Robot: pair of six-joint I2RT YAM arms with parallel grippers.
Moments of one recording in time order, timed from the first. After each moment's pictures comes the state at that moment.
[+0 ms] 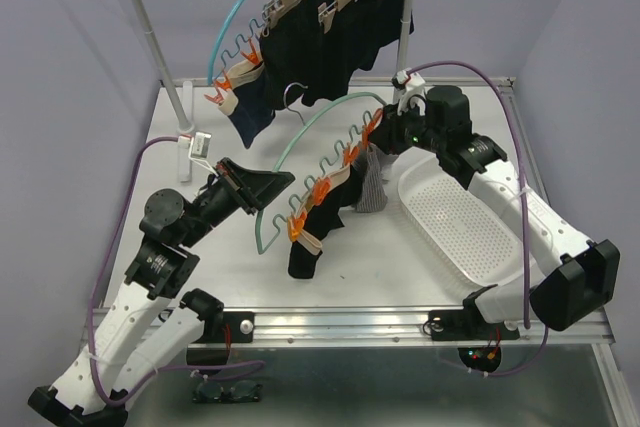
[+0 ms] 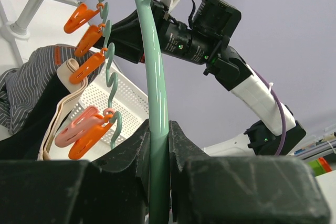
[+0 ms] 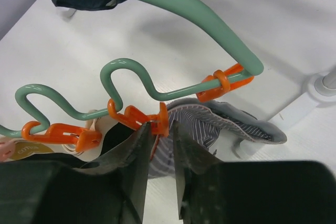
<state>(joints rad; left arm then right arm) -0.52 0.57 0.75 0.00 0.35 -0.96 0.45 1.35 1.27 -0.30 -0.34 0.11</state>
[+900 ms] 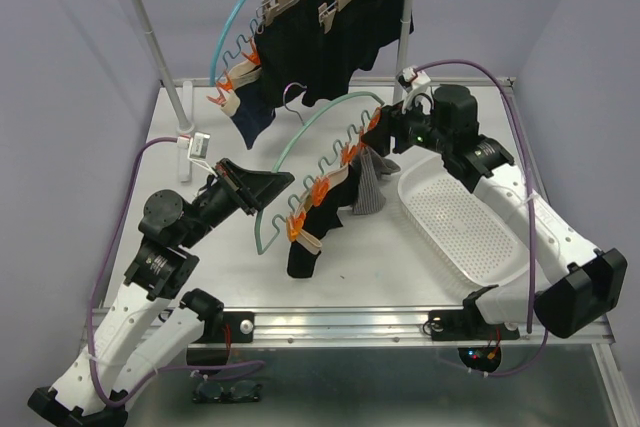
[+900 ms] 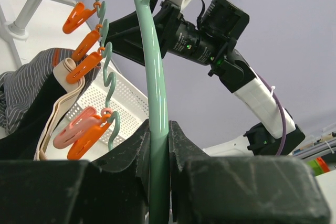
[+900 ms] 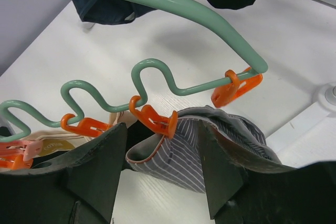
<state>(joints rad) -0.52 0.56 0.75 0.00 0.35 -0.97 0.45 1.31 1.27 -0.28 -0.37 0.15</state>
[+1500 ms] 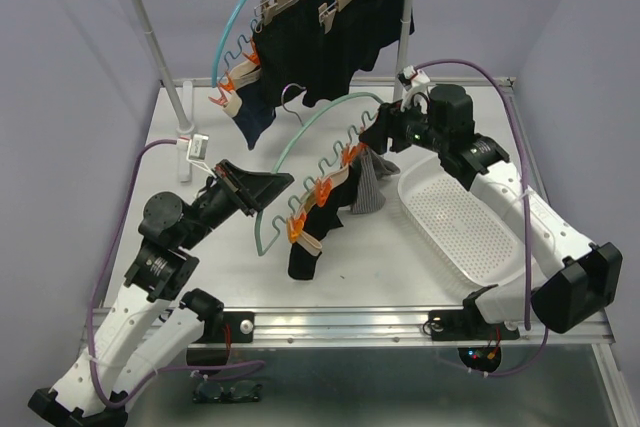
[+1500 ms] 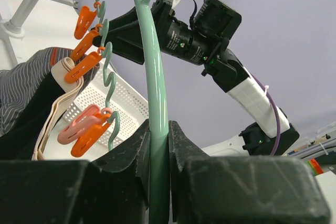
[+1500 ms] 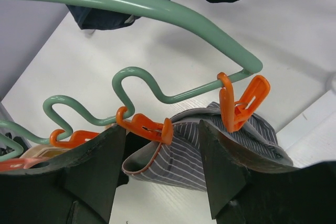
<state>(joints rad) -0.52 0.55 0.74 0.01 0.34 -0.99 0.45 1.33 1.27 -0.28 -0.36 0.23</state>
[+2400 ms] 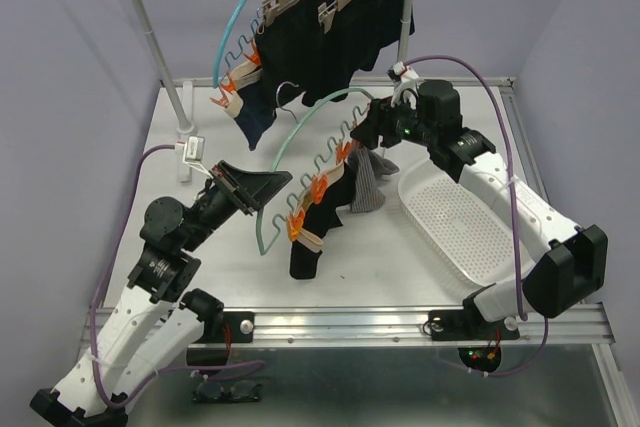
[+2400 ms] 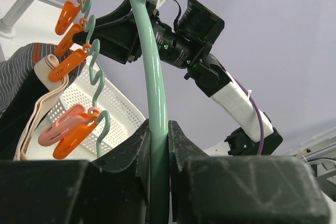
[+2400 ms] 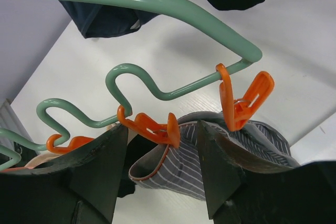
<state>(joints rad) -0.52 0.54 0.69 0.07 0.31 -1.07 0.47 1.42 1.30 -0.23 -0.37 0.27</state>
